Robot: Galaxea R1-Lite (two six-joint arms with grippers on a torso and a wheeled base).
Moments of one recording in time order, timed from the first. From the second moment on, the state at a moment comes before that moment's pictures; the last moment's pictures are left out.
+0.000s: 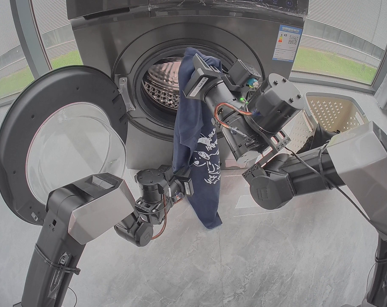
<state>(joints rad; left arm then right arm) -0.49 2.60 -1.26 -1.36 0.08 -0.15 0.76 2.21 -1.52 -1.31 -0.25 0.16</state>
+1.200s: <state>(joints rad) -0.57 2.42 -0.84 -1.55 -0.09 -0.15 0.72 2.22 -1.52 -1.28 -0.25 0.15</state>
